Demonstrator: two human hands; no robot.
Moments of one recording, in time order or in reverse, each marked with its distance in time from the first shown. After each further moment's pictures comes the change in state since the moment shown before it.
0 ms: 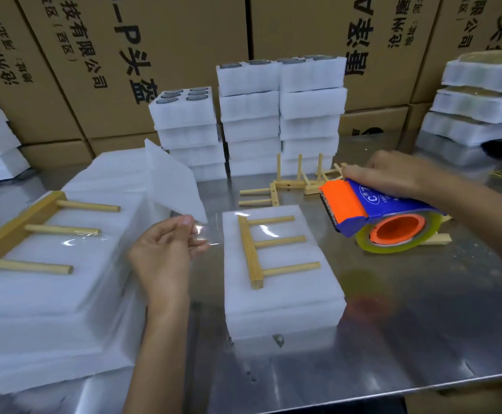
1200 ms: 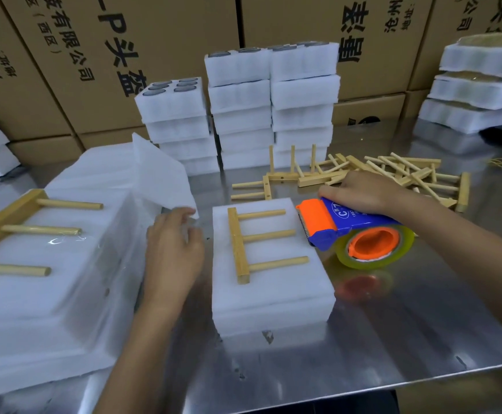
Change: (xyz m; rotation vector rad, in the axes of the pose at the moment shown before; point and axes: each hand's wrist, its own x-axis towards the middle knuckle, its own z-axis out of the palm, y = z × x) left_hand 0.004 -0.010 0.004 0.945 -0.259 0.366; right_hand 0.014 0.008 0.053 0.075 -0.113 0.045
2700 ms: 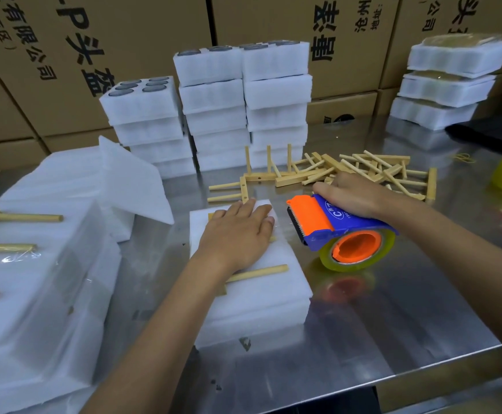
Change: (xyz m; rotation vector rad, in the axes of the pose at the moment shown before) left_hand 0.023 0.070 0.082 0.458 -0.643 0.423; right_hand -0.013 0.022 -0.005 0.200 -0.024 -0.002
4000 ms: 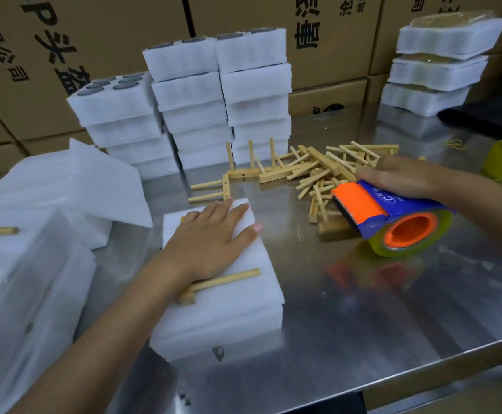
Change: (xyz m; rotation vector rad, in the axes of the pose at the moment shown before) left_hand -0.006 0.000 -0.008 0.064 -0.118 0.013; right_hand -0.010 0.079 -0.063 -0.183 -0.002 0.143
